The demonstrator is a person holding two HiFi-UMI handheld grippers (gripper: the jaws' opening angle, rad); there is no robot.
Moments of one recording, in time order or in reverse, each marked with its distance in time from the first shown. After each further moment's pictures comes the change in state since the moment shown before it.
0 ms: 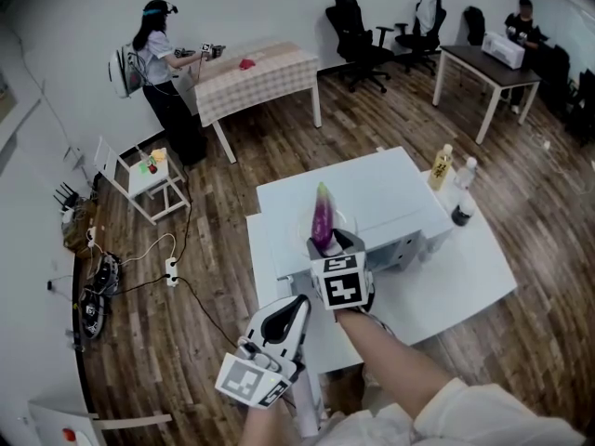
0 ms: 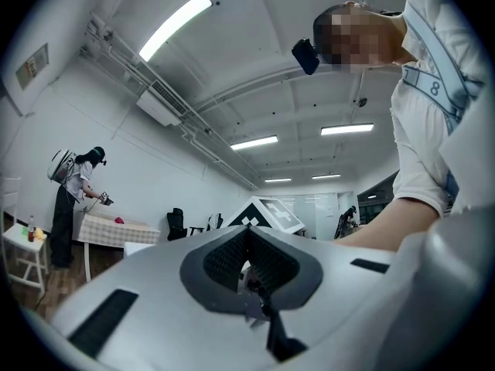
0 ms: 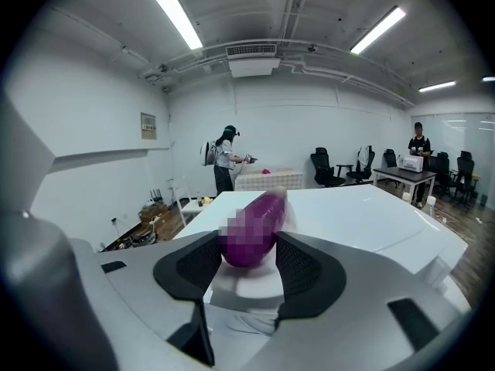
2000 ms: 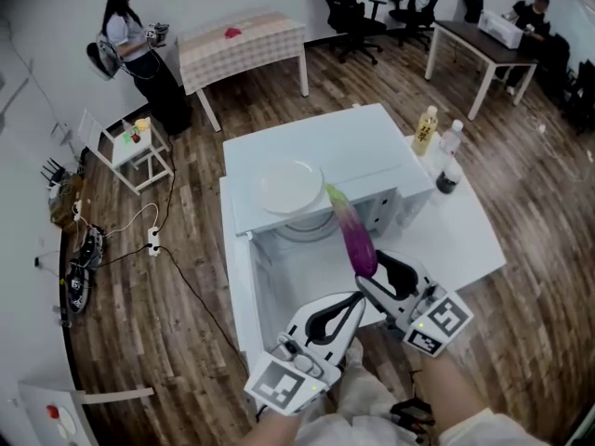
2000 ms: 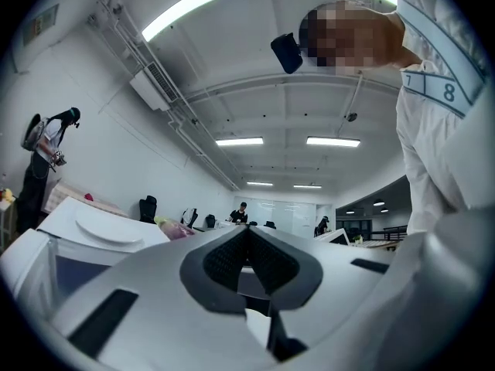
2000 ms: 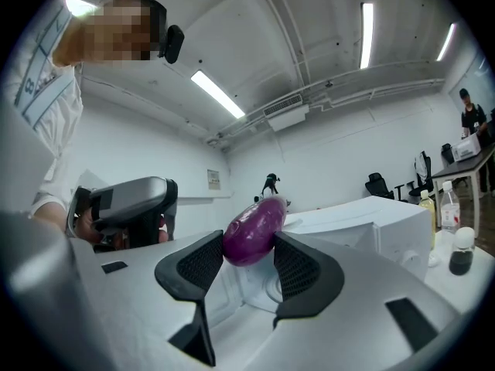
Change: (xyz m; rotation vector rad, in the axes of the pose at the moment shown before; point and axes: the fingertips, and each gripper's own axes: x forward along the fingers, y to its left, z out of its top) left arm 0.039 -0.152 -0.048 -0.111 0.028 -0.163; right arm -0.201 -0.060 -0.069 0.005 -0.402 0.512
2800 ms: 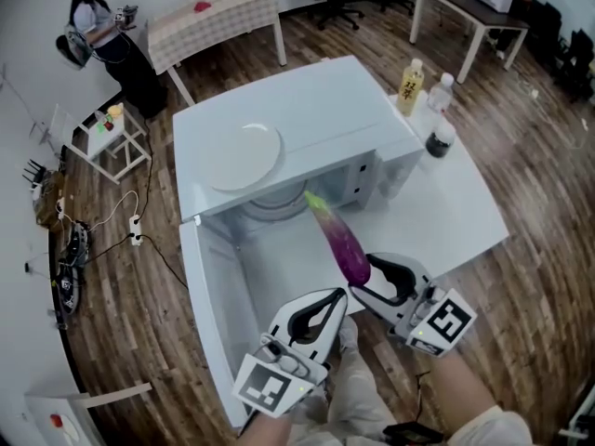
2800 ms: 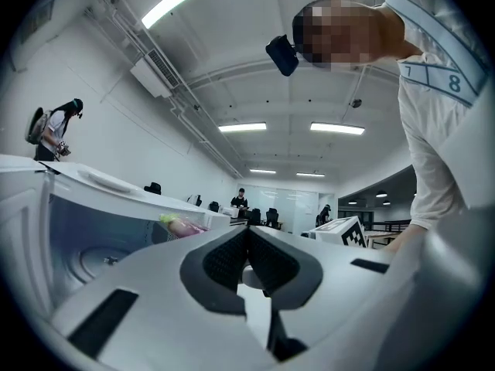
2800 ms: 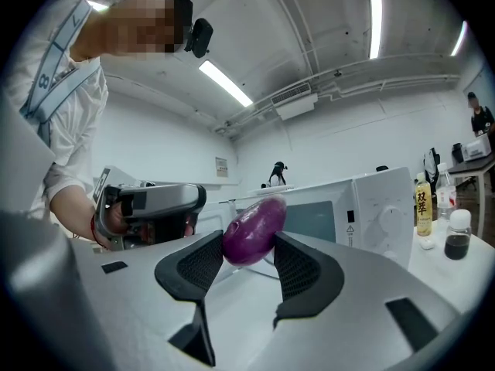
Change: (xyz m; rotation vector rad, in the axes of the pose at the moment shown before) left arm 0.009 0.005 -0.086 -0.007 0.106 0.032; right arm -0.042 -0.017 -0.072 -0.052 0.089 0.062
